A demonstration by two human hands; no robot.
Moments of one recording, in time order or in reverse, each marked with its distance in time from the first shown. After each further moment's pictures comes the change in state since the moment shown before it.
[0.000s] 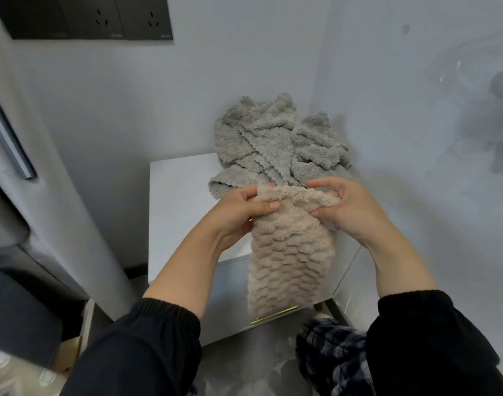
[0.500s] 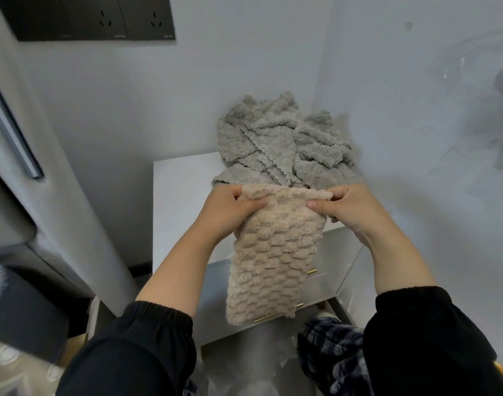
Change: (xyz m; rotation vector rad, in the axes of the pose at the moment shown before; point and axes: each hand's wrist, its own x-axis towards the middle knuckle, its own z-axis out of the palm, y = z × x) left_hand -0.014 0.007 -0.012 0.566 0.268 0.178; right_hand 0.004 0.006 0.001 -0.001 0.054 0.107
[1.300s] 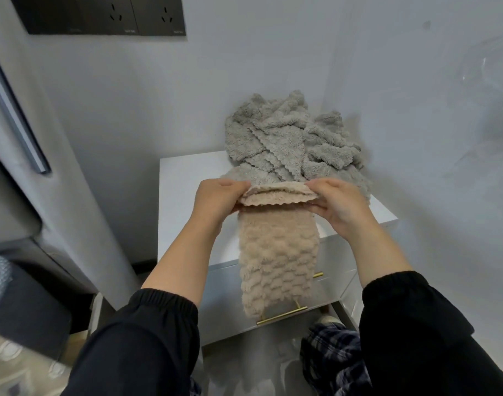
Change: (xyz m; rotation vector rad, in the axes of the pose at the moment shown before) left_hand 0.026 -0.012 -0.010 -0.292 0.262 -0.233; right_hand 0.024 -0.007 0.034 0.499 0.010 0.166
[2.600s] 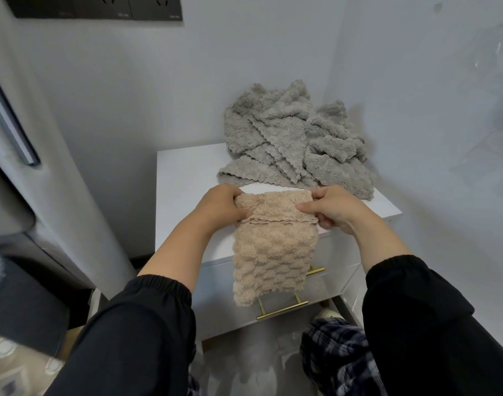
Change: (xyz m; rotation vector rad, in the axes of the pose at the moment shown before) left_hand 0.020 -0.022 -0.007 0.878 -0.260 0.217; right_hand 0.031 0.021 -0.015 -0.564 -0.135 0.169
